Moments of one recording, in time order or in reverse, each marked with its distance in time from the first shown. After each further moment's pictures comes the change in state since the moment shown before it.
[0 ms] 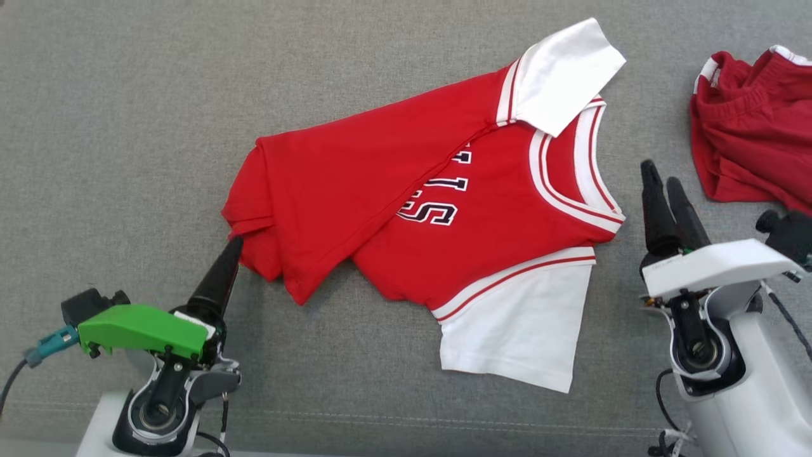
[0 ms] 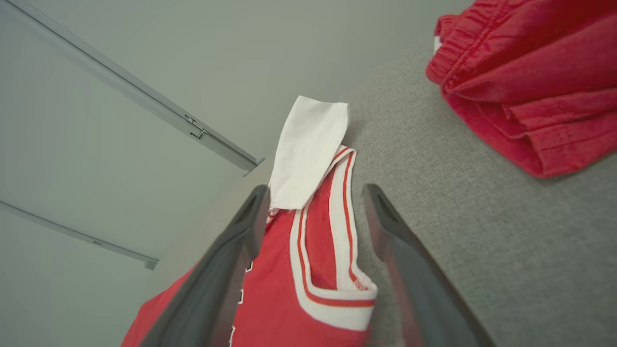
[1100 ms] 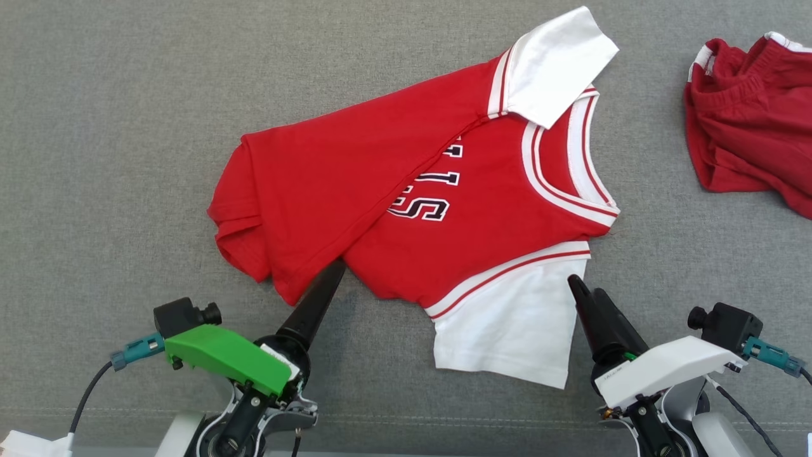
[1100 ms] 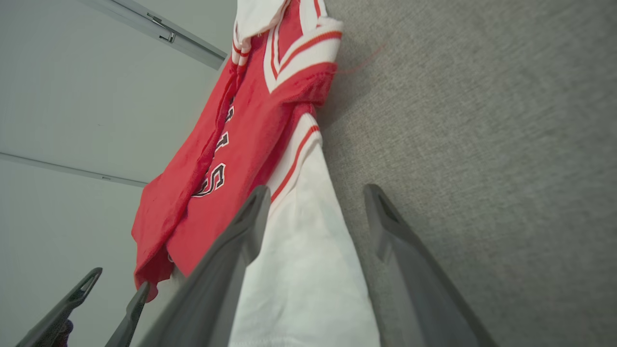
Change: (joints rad) left arm 0.111 -0.048 -0.166 -0.239 0.025 0.044 0.042; right arm 0.288 0.035 0.126 -0.172 0.047 -0.026 0.114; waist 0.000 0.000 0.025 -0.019
